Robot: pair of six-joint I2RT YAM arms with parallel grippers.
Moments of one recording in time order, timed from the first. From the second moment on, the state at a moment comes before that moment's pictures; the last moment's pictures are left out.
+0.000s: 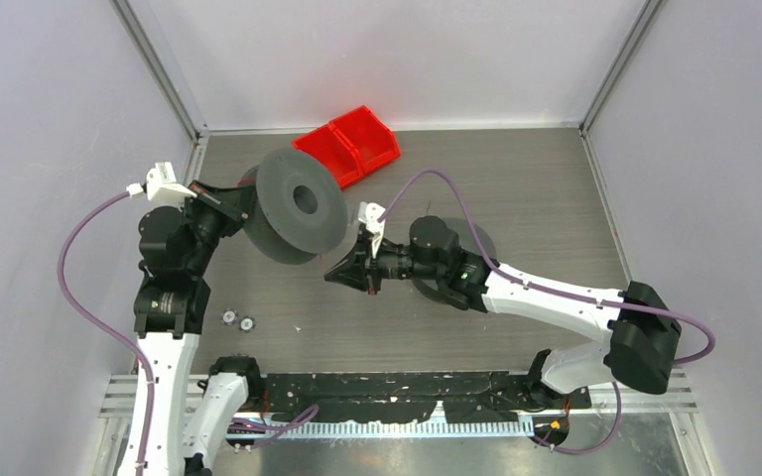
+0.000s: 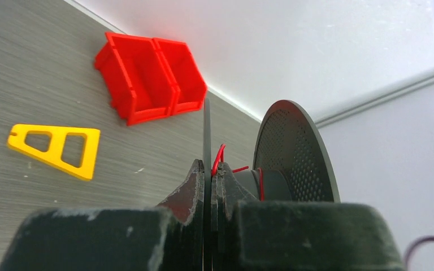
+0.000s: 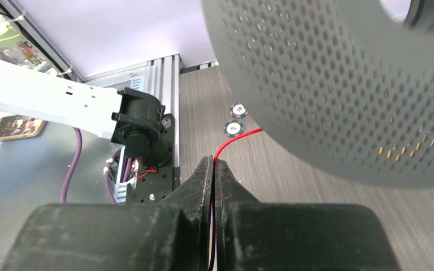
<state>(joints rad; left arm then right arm) -0.01 0.70 0.98 -0.35 0.14 -0.81 0.99 1.35 0.92 0.38 -0.47 0.19</state>
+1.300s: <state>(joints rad) -0.28 1.00 1.01 -0.45 0.04 -0.07 1.04 1.70 1.49 -0.13 -0.49 -0.25</state>
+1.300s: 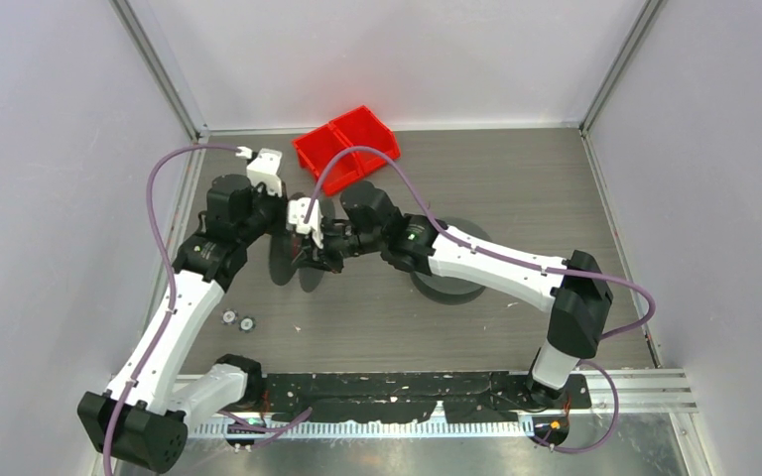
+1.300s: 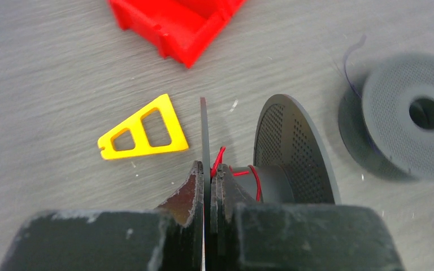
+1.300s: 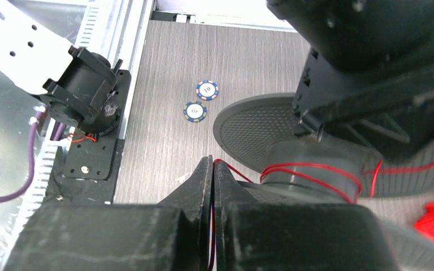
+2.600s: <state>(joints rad) -0.30 1.17 1.06 -0.53 -0.02 -0.16 0.95 1.69 1.32 0.07 -0.47 -0.01</state>
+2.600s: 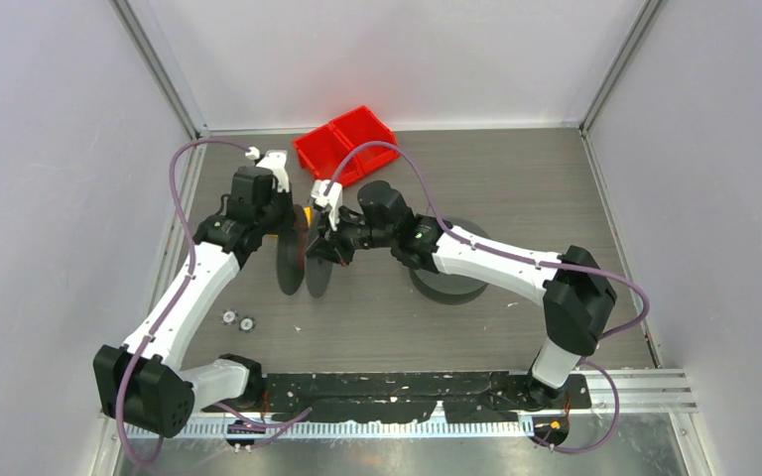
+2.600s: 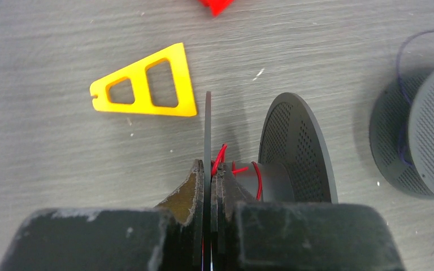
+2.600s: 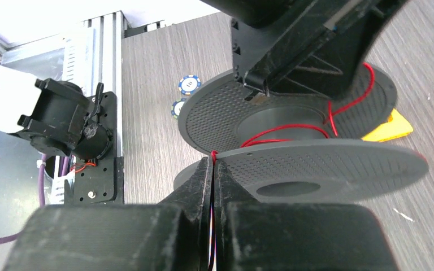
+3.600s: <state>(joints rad) -0.30 1.26 1.10 -0.73 -0.40 -0.79 0.95 1.81 1.48 -0.07 -0.27 0.12</state>
